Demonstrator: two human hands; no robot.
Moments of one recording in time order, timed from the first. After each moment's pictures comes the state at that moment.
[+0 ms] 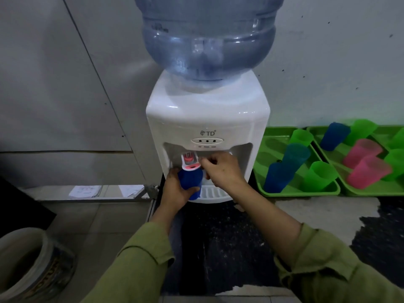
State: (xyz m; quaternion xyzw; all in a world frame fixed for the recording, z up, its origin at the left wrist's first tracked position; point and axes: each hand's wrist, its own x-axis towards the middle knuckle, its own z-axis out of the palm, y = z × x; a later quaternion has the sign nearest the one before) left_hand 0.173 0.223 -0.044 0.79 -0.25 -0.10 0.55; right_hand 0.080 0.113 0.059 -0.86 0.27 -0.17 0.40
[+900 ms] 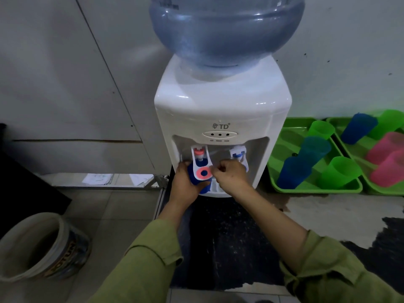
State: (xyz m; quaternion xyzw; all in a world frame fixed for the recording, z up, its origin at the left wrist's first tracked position) left_hand 0.173 0.223 -0.050 0.80 -0.23 -0.09 0.55; right_hand 0.087 0.114 0.018 -0.83 0.31 -0.09 0.45
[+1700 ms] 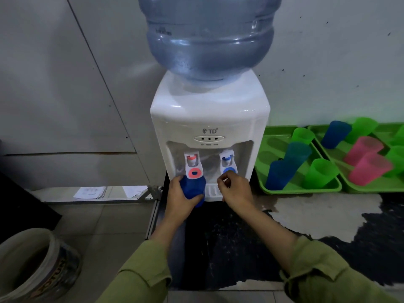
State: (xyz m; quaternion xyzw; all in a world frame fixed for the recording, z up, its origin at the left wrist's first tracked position) left_hand 0.149 0.243 -0.060 0.81 -0.23 -0.09 0.53; right_hand 0.046 0.104 -0.014 -0.86 0.31 -0.17 0.38
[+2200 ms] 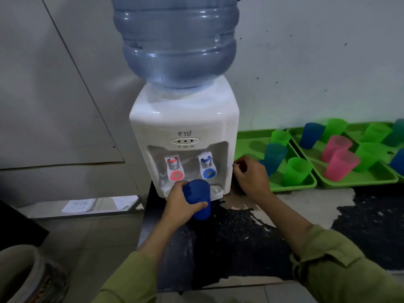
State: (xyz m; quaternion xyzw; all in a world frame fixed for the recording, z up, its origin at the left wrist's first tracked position) left_hand 0.101 0.221 -0.030 0.82 -0.28 -0.15 0.47; right_hand -0.005 0.034 0.015 -0.85 0.33 -0.31 0.27
